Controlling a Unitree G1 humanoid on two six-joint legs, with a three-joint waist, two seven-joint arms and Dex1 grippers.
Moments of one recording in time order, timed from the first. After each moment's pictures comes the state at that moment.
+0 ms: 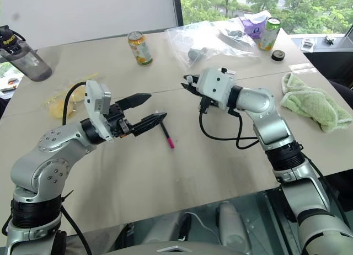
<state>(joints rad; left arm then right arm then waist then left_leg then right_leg) -0.27 0.62 0.19 -0.50 -0.73 0.69 -0.64 -0.75 -0.43 0.26 0.11 -0.01 -0.08 0.72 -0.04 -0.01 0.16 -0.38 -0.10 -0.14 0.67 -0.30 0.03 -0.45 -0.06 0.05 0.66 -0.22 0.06</state>
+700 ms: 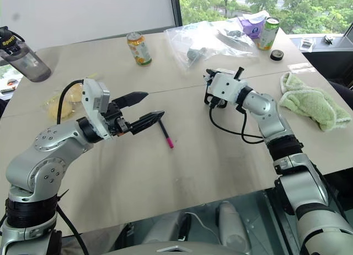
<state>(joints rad) -0.27 0.66 0.19 -0.50 -0.73 0.69 -0.64 -0.82 -0.41 0.22 0.53 -0.18 -0.41 0.51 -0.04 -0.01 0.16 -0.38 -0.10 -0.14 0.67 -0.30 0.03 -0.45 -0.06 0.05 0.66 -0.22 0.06</state>
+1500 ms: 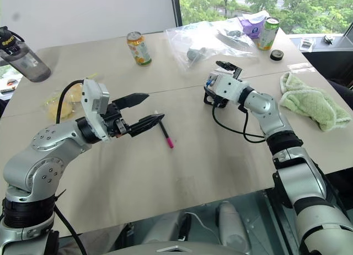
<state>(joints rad) -0.27 0.68 0.20 -0.50 -0.74 0.69 -0.69 -0.88 -0.41 0.22 0.72 -0.21 -0.50 0.48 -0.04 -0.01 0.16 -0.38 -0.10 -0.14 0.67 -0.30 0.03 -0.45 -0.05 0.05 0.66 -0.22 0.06</state>
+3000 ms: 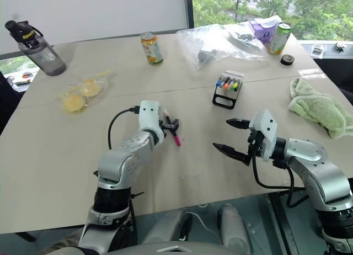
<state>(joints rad) -0.39 0.10 -0.06 -0.28 -0.24 1.01 0.14 -0.13 -0.68 -0.03 -0.44 0.56 0.48 0.86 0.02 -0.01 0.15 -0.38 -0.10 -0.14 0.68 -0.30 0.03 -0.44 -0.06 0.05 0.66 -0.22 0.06</state>
